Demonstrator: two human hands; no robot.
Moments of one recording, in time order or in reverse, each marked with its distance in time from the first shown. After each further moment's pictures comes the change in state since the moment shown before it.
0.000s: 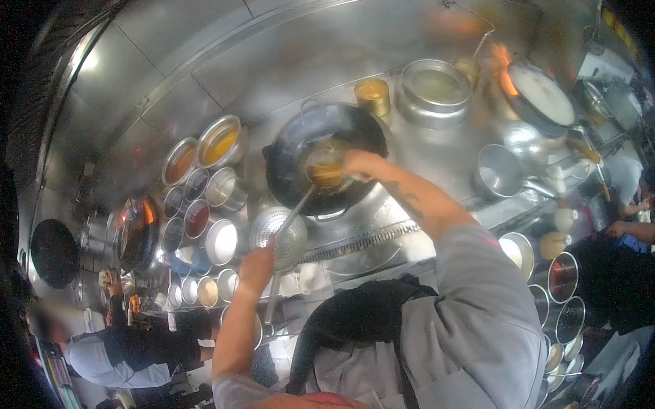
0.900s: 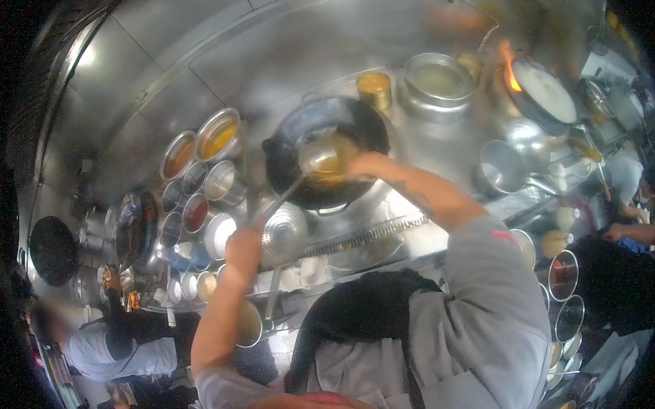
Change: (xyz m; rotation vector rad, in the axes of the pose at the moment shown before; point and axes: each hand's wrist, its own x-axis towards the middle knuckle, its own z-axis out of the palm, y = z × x) left_hand 0.020 -0.013 -0.042 0.279 0.101 0.058; right_hand -0.077 -0.029 -0.009 -0.139 0.315 -0.453
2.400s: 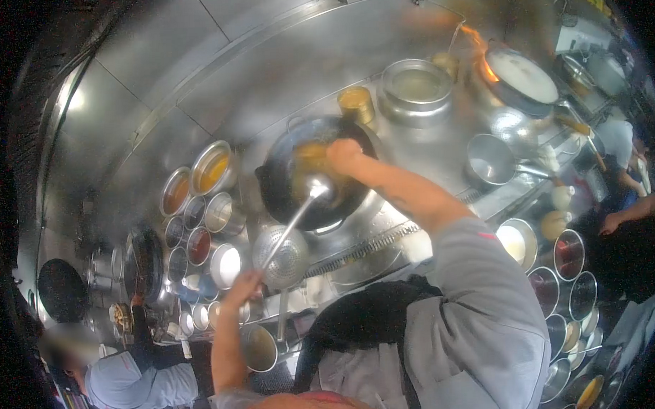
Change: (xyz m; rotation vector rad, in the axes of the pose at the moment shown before) left_hand -0.029 -0.043 0.062 -1.268 -0.534 -0.498; right_hand 0.072 0.074 0.042 -0.562 0.282 0.163
